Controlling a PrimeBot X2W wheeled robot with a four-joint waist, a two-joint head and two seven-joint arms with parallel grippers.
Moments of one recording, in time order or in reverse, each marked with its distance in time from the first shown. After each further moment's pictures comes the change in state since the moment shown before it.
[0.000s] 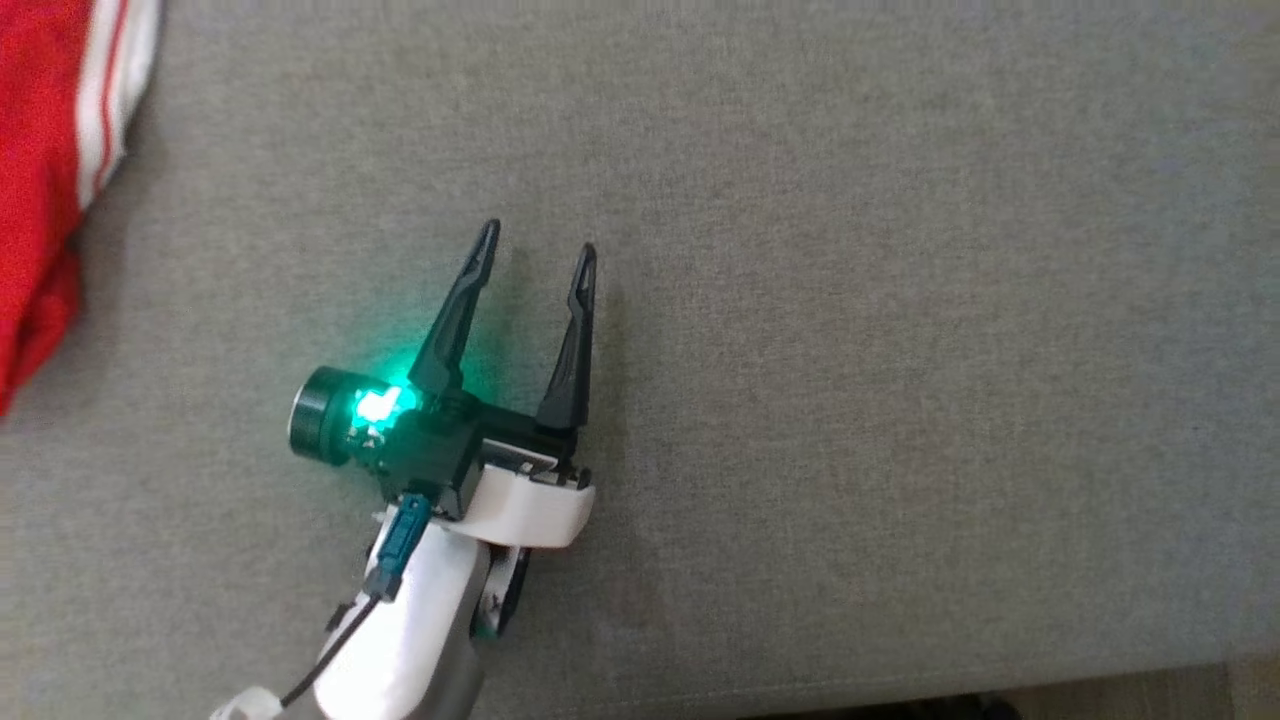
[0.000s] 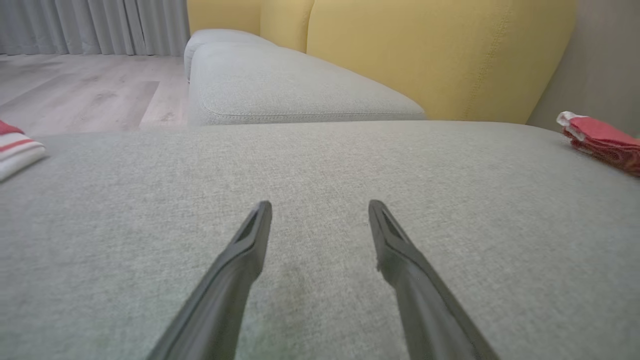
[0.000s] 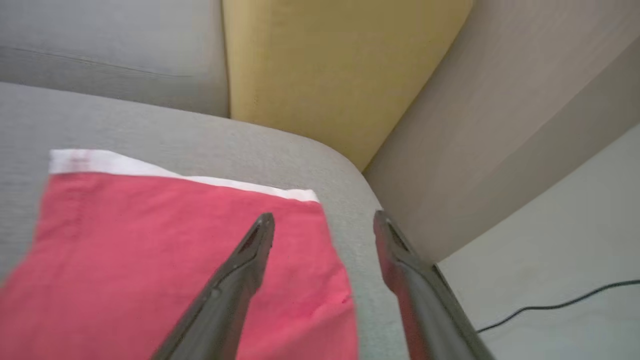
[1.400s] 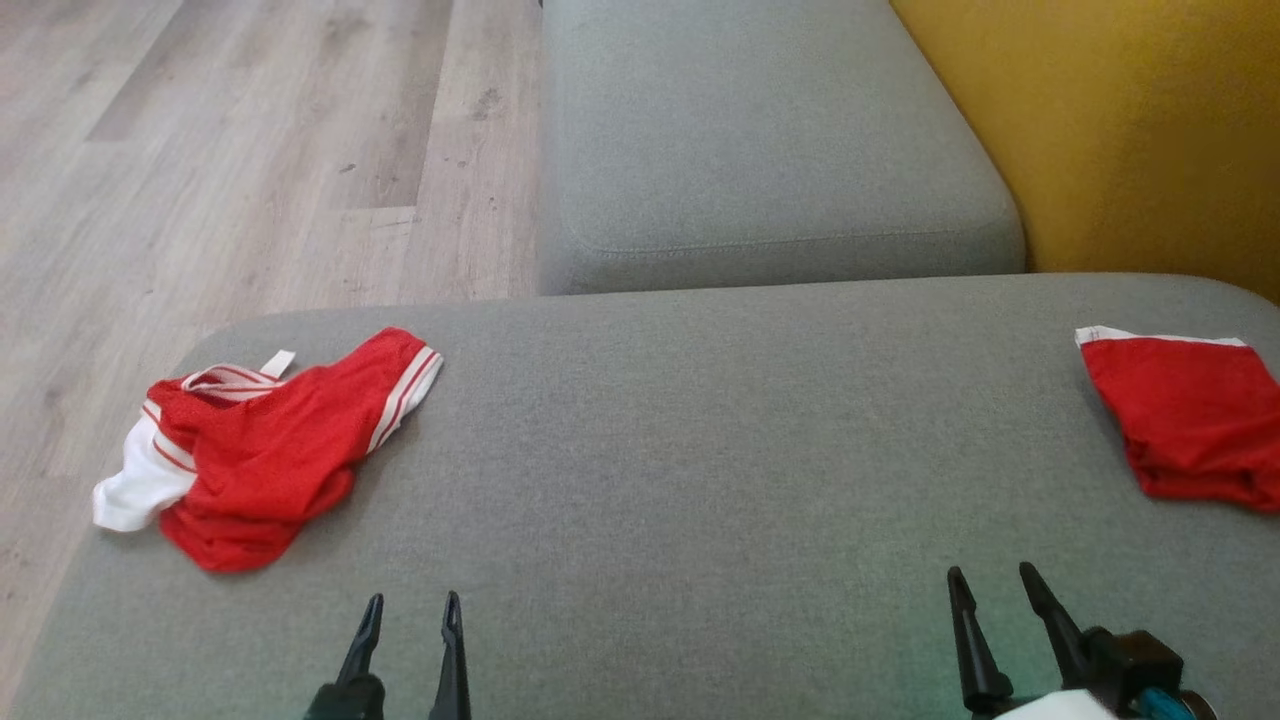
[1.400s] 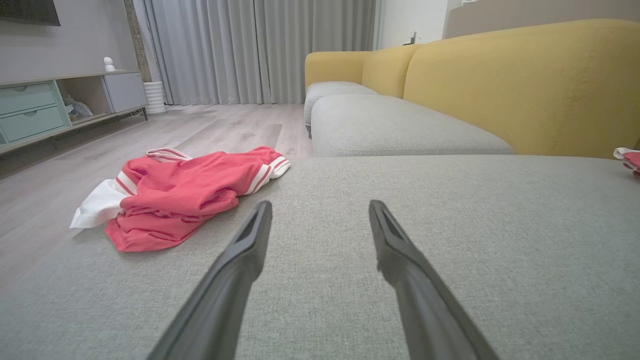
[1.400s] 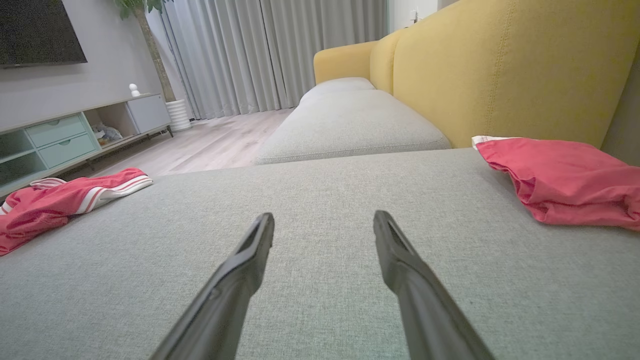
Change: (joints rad) left arm 0.441 0.001 0.211 0.242 -0.046 -0.010 0.006; right arm 0.821 0.696 0.129 -0.408 -0.170 0.000 -0.118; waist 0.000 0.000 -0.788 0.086
